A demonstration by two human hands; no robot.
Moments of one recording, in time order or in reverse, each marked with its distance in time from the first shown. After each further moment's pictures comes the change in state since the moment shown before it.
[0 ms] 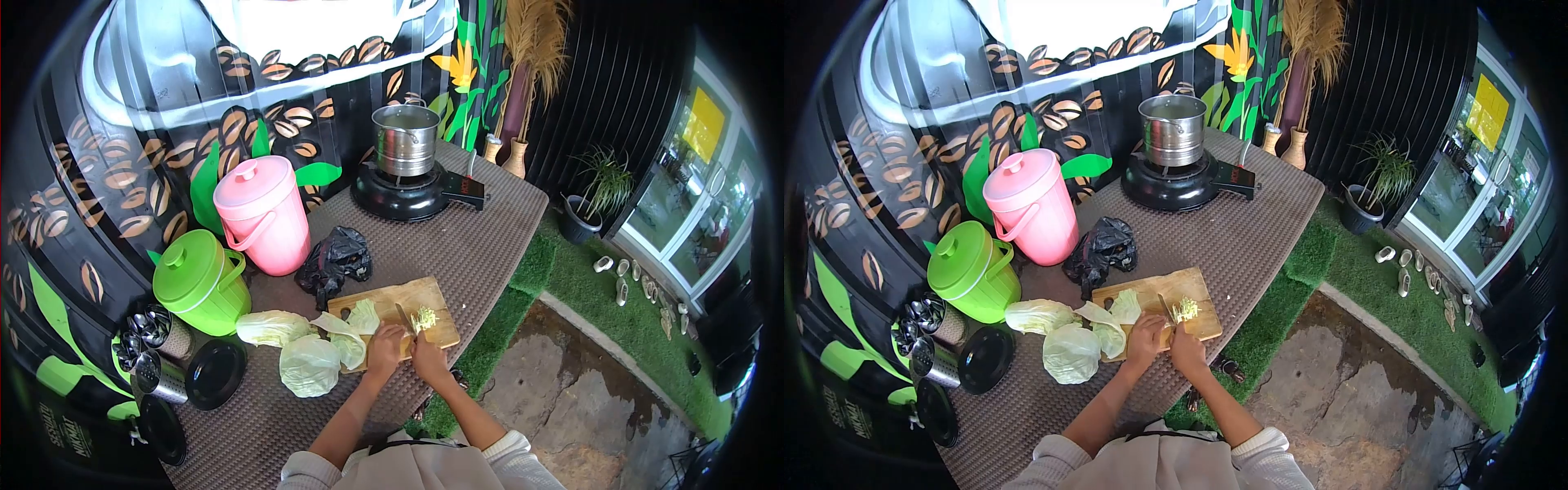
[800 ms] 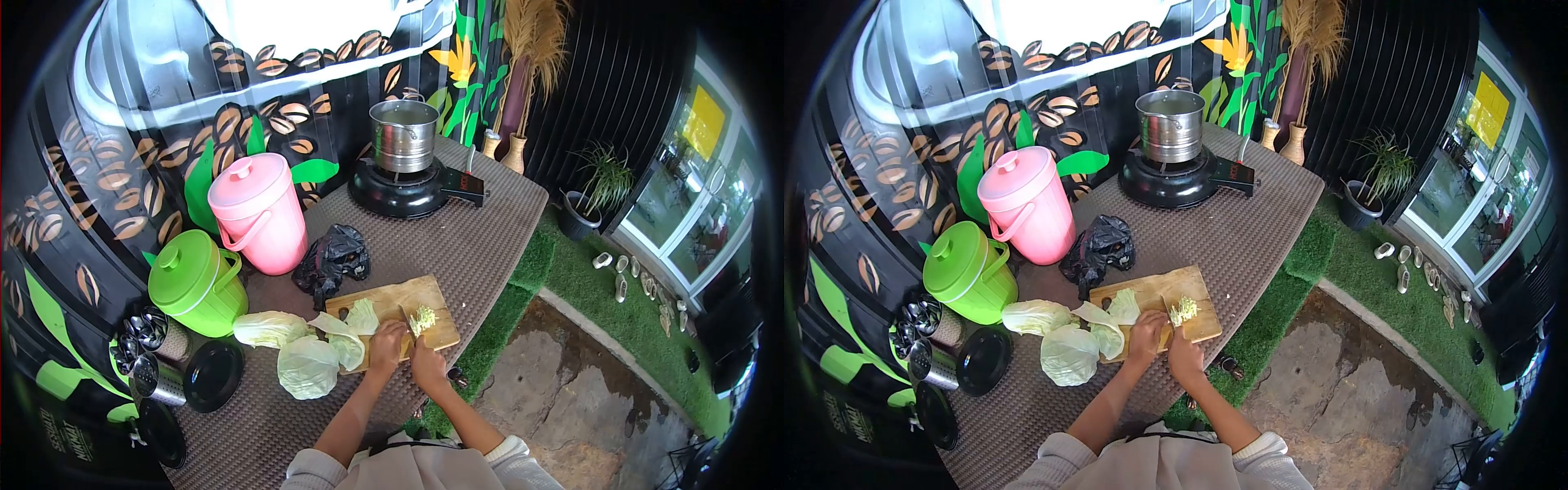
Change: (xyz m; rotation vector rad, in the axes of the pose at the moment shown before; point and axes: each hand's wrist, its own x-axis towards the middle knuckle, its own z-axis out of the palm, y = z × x) left_hand 0.011 -0.003 0.008 -0.019 -0.029 -0.041; right_hand -0.014 -0.006 0.004 -0.070 0.039 0.036
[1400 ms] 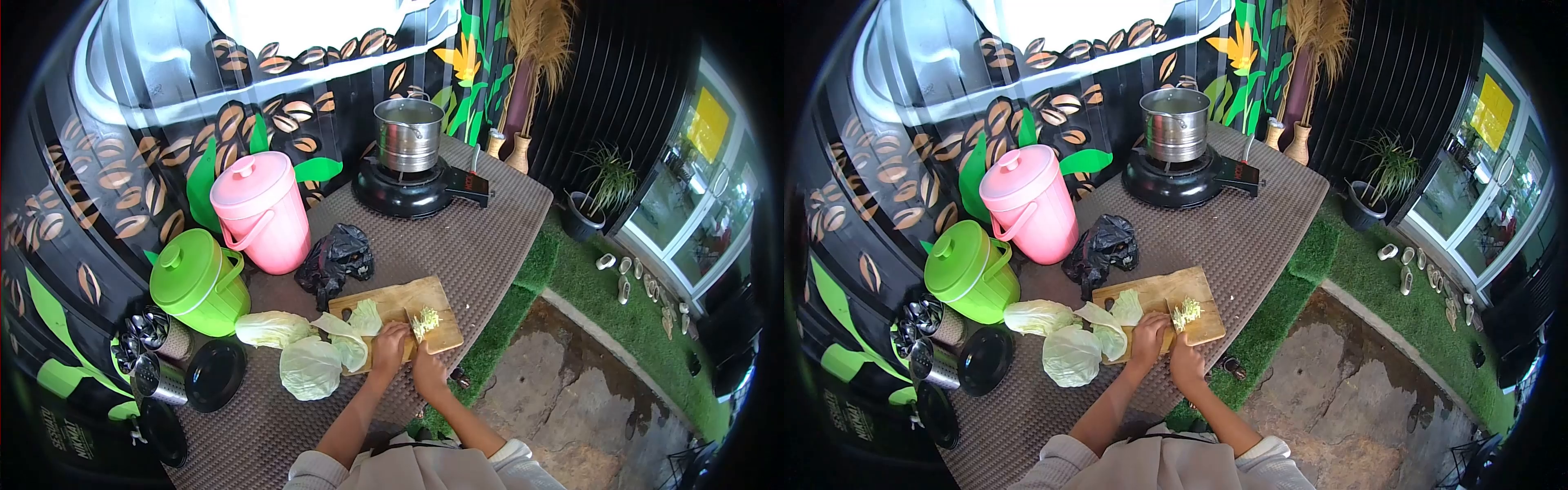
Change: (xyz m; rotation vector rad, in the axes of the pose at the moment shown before) left_hand -0.001 -0.003 0.002 -0.016 0.025 -0.021; right_hand -0.007 -0.015 -0.007 0.011 -0.063 0.135
